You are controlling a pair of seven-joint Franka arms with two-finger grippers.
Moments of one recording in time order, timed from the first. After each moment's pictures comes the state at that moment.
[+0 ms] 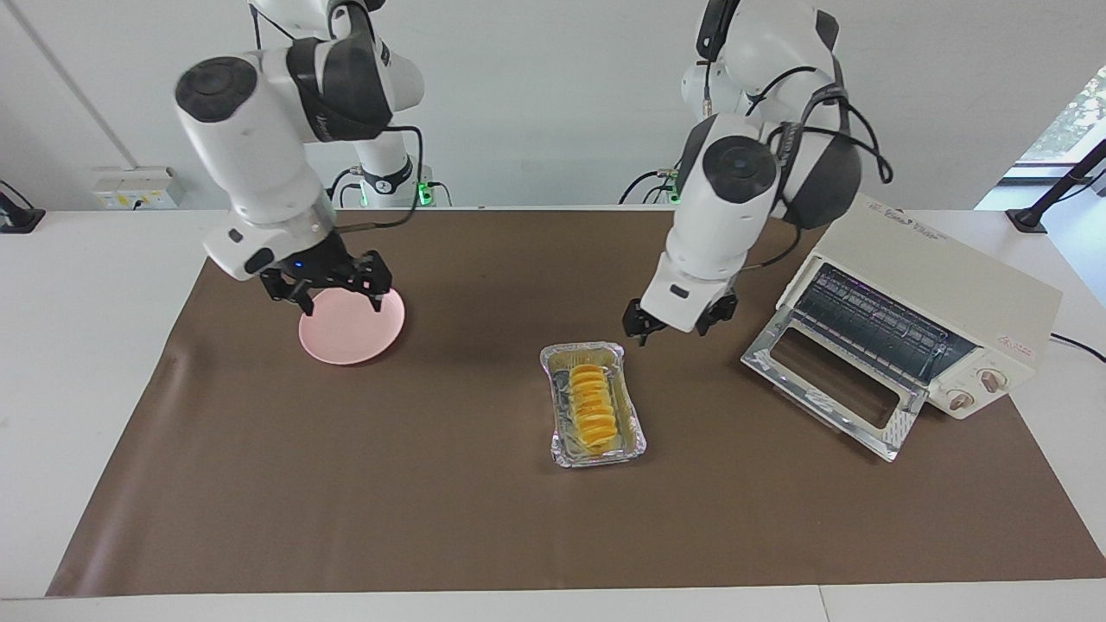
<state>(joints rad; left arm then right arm) -0.49 0.56 -0.05 -1.10 0.01 1.61 -0.64 0.17 0.18 -0.10 -1.47 0.04 1.62 0.05</state>
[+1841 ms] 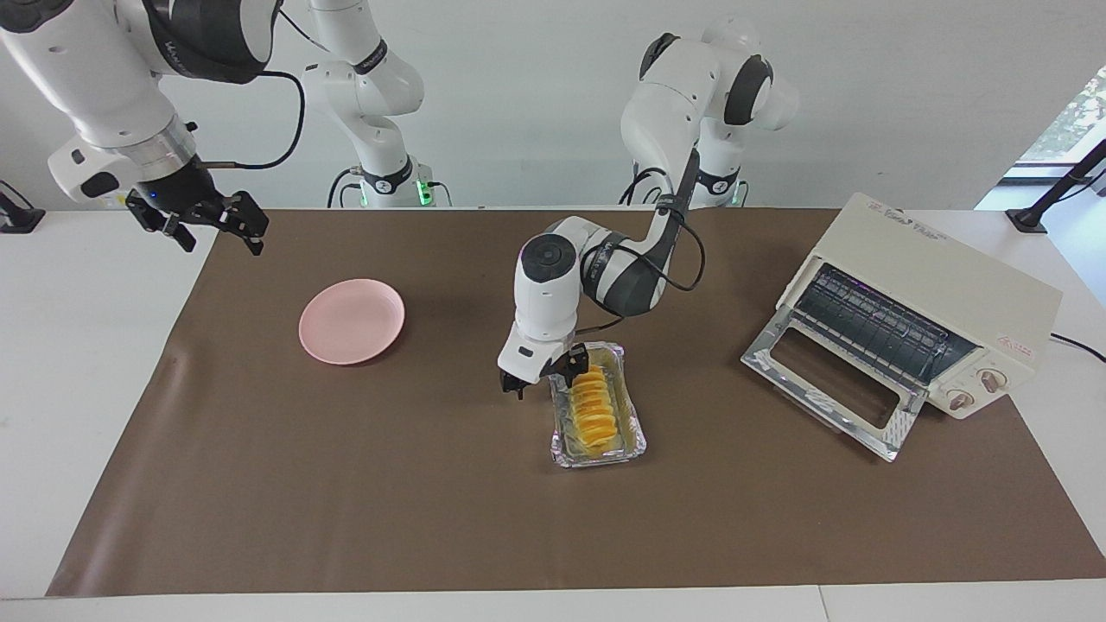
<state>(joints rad) -0.74 0.77 0.04 -1.20 -0.03 2.03 -0.88 -0.02 0.02 -0.08 -1.60 -0.03 1.56 -0.06</state>
